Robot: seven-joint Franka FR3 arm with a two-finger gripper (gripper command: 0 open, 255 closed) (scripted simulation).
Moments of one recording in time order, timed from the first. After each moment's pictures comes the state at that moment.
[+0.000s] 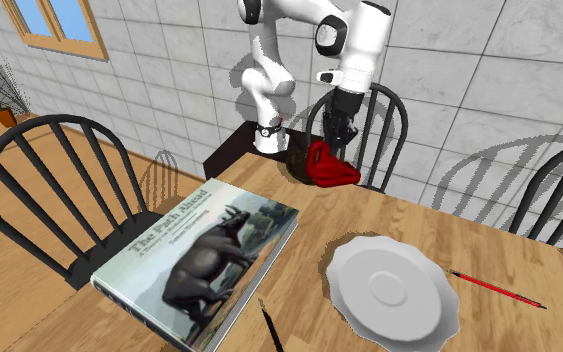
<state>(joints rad) -0.15 0.15 0.95 -1.82 -0.36 1.90 1.78</state>
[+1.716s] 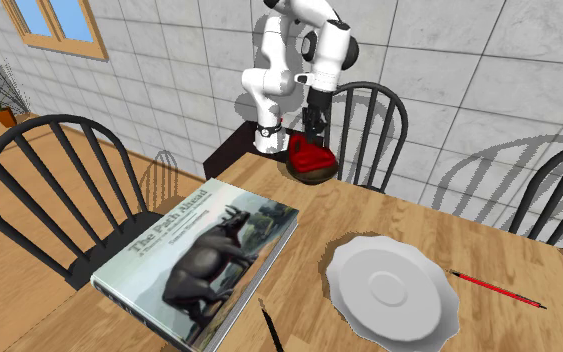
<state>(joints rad) -0.04 -0.53 0.78 -2.47 0.17 2.11 1.45</state>
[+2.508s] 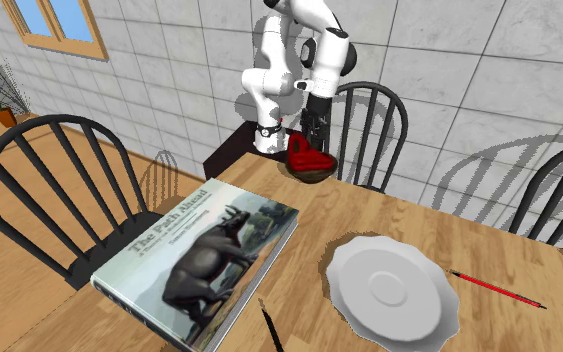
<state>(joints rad) -0.05 -0.51 0.80 -2.50 0.17 2.16 1.46</state>
